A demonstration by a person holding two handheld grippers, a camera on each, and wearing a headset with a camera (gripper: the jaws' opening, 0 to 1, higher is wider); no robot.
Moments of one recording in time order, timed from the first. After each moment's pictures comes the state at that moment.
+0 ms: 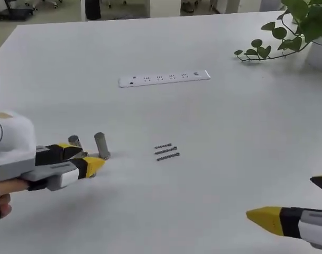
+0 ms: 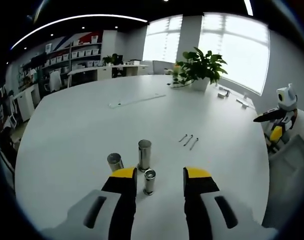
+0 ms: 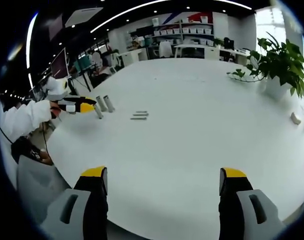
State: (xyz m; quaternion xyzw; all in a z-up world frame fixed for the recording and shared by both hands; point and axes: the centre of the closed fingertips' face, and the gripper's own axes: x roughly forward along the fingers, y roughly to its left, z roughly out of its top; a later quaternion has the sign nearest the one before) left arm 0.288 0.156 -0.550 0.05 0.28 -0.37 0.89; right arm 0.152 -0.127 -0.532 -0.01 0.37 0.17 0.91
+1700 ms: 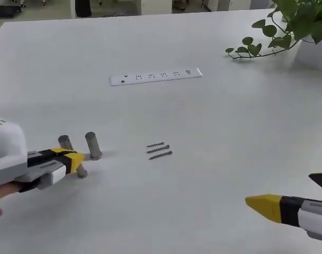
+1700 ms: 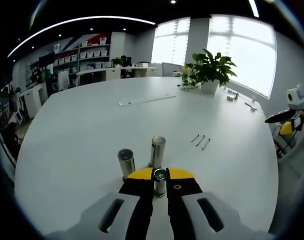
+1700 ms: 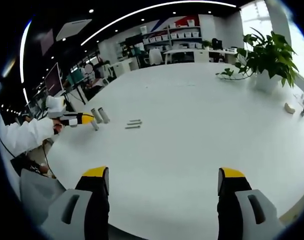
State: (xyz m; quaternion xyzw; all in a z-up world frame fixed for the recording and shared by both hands) left arm 0.301 0.167 -0.559 0.04 0.27 -0.33 0.90; right arm 0.153 -0.137 -0.524 0.03 0.35 0.14 0.92
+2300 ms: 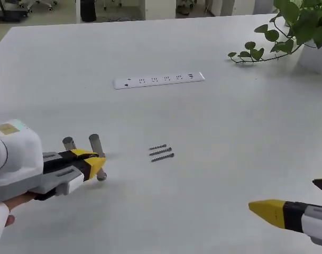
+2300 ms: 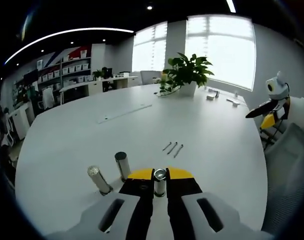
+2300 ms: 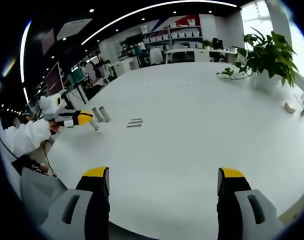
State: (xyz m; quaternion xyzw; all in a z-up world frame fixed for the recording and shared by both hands) left arm 0.262 0.120 -0.532 0.07 0.22 -0.42 0.88; right arm 0.147 -0.136 -0.523 0.03 0.35 0.15 0.92
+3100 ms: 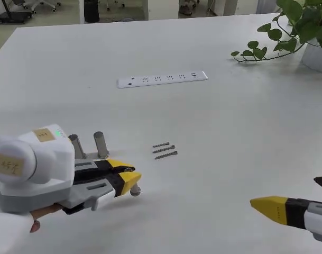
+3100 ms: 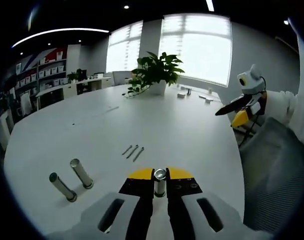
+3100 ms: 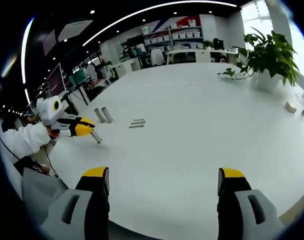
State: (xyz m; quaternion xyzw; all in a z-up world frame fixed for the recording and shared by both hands) left arm 0.218 0.072 -0.529 0.07 0.22 -0.51 0.83; right arm 0.143 -0.132 -0.523 0.04 0.35 0.15 0.92
